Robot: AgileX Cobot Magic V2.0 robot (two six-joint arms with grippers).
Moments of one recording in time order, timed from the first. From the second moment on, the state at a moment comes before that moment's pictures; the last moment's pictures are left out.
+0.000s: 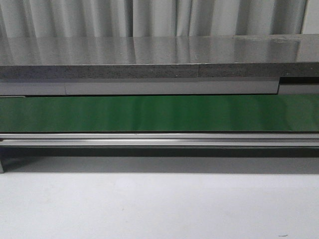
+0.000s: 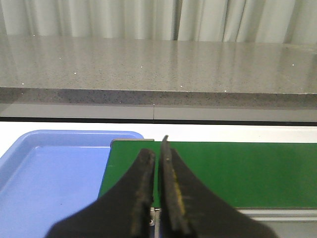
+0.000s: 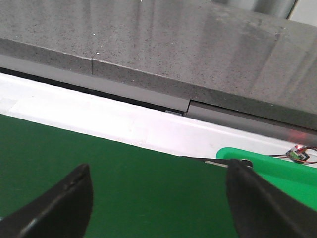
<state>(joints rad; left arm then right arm) -0.06 0.23 -0.25 -0.16 0.18 0.18 0.03 0.72 -0.54 0.15 0.18 -0.28</state>
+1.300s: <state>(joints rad) -0.06 0.23 -0.25 -0.16 0.18 0.18 0.03 0.33 -0.37 0.15 0.26 -0.28</state>
